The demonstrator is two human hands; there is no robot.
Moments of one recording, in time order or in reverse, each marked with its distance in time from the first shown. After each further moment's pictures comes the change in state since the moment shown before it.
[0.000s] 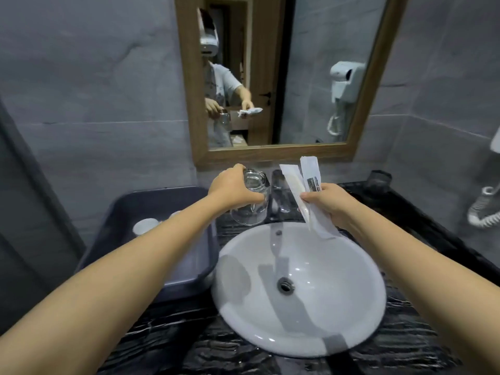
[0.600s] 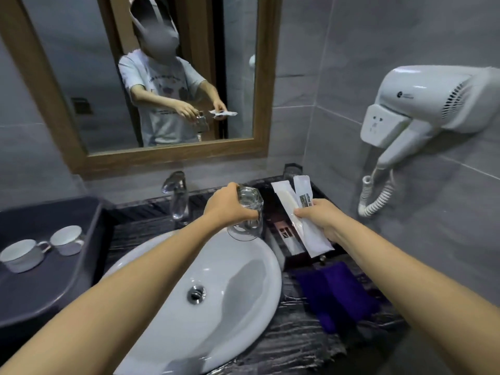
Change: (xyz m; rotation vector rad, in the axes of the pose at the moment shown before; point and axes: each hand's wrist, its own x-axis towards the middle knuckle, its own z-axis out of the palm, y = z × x) left_hand 0.038 0.207 0.183 -0.078 -0.097 0.044; right_hand 0.027 0.121 -0.243 0.026 0.087 0.170
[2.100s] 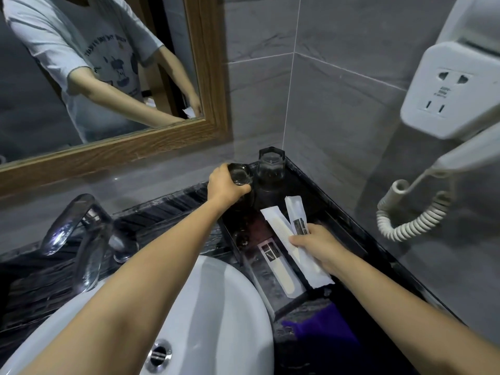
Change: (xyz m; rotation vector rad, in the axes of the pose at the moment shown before) left_hand 0.261 -0.013 0.154 -0.176 0.000 -0.033; right_hand 0.158 0.080 -0.011 0.103 0.058 0.226
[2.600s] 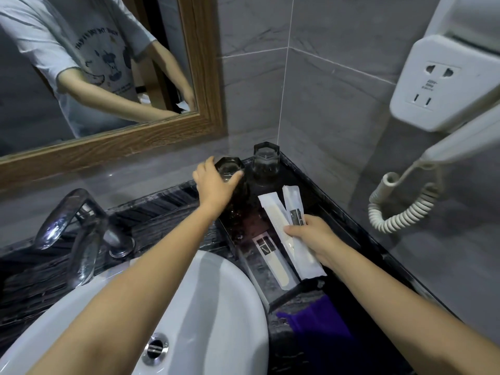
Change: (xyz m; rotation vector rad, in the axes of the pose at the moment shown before) left_hand -0.028 0.003 -0.005 -0.054 0.162 -0.026; right_hand -0.006 -0.003 -0.003 0.101 0.017 -0.040
